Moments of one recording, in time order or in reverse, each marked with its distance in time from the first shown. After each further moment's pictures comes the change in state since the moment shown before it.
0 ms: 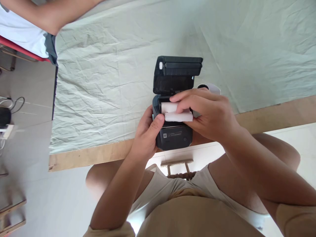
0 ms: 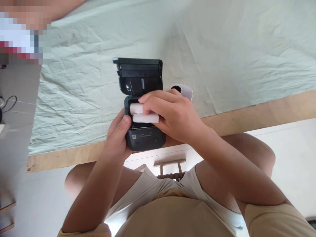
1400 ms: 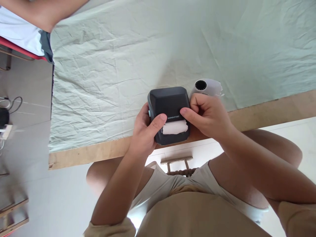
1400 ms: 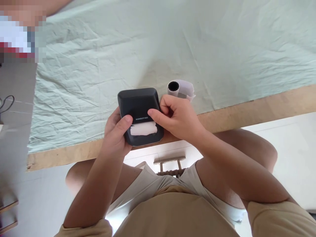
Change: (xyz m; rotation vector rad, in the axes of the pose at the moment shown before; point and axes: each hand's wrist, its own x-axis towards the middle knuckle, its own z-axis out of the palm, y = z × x) left_hand 0.001 -0.003 -0.002 0.011 0.023 -0.011; right_hand -0.014 -0.008 -0.004 0.401 -0.098 0.623
